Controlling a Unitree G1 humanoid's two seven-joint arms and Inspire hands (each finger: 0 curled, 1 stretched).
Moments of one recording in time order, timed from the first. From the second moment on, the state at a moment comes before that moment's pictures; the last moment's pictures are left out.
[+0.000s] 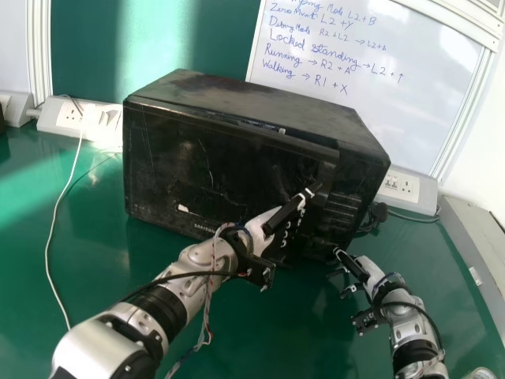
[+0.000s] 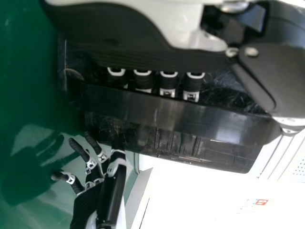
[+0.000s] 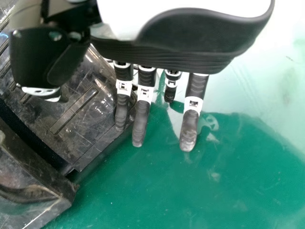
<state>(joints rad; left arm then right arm) -1.37 -0.13 0.21 1.33 -0.02 -0.09 -0.34 -1.12 -0.59 0.10 1.31 -0.30 -0.05 0.35</state>
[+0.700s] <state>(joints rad) -1.37 -0.13 0.19 1.33 -0.02 -0.10 -0.33 -1.12 -0.58 0.10 1.31 -0.30 -0.05 0.35</state>
